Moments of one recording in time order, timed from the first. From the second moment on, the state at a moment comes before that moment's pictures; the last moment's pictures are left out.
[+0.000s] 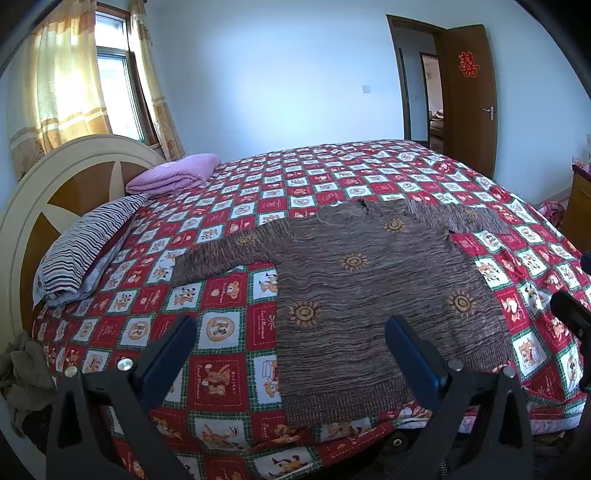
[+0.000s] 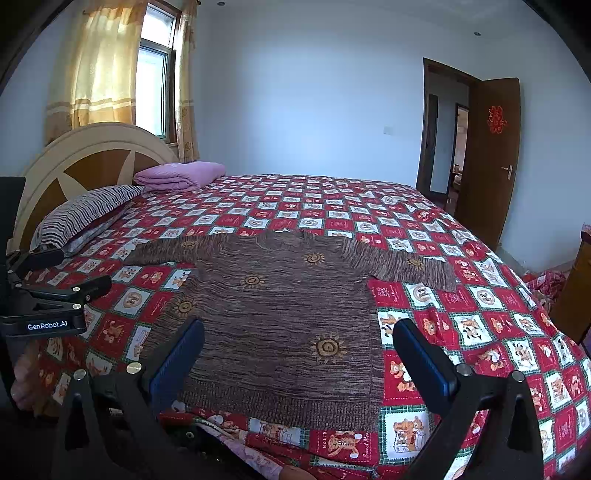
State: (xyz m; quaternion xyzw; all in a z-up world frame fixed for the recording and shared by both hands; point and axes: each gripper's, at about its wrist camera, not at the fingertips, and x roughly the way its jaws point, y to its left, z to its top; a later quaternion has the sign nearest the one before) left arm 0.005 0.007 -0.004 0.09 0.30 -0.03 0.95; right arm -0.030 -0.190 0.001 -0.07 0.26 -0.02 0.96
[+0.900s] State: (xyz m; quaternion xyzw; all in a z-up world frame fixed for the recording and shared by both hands) left arm 0.007 0.010 -0.006 0.09 0.30 -0.03 0.95; right arm -0.029 -0.192 -0.001 -0.07 0.26 -0.02 0.96
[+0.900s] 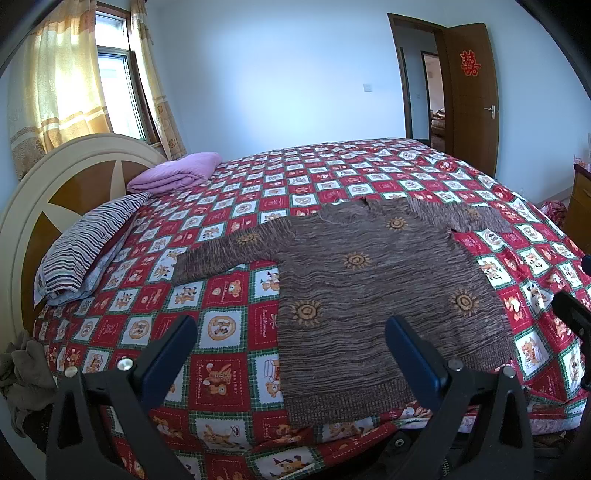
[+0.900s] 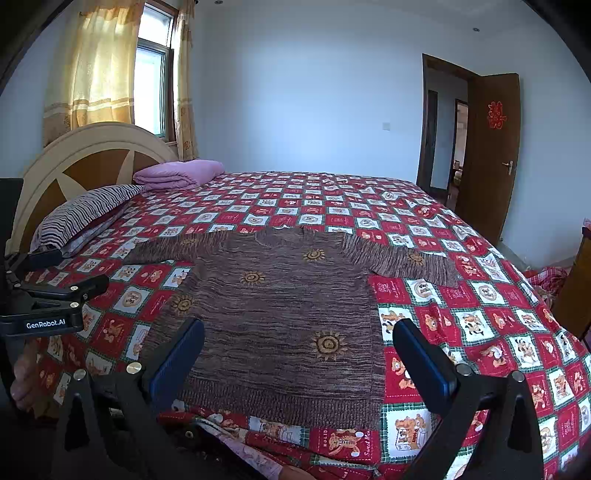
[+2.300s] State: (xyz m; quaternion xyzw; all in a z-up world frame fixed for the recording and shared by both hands) left arm 0.011 0.015 -0.009 0.09 0.31 -0.03 0.95; right arm -0.021 -0.197 -0.013 -0.05 0.27 0.02 0.96
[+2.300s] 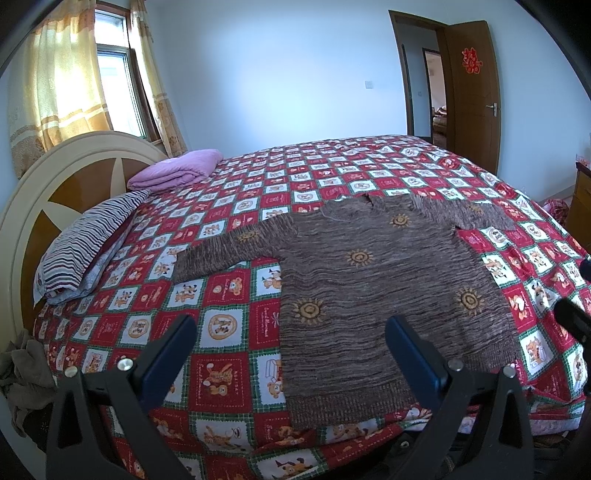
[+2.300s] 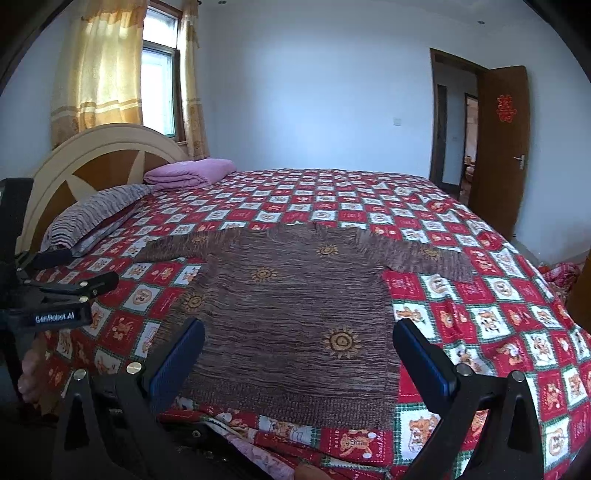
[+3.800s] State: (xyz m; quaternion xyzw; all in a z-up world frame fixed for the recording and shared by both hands) left arm 0.301 -0.033 -0.130 0.13 0.37 0.01 0.92; right arm 0.230 -0.508 -0.107 0.15 0.39 -0.17 0.89
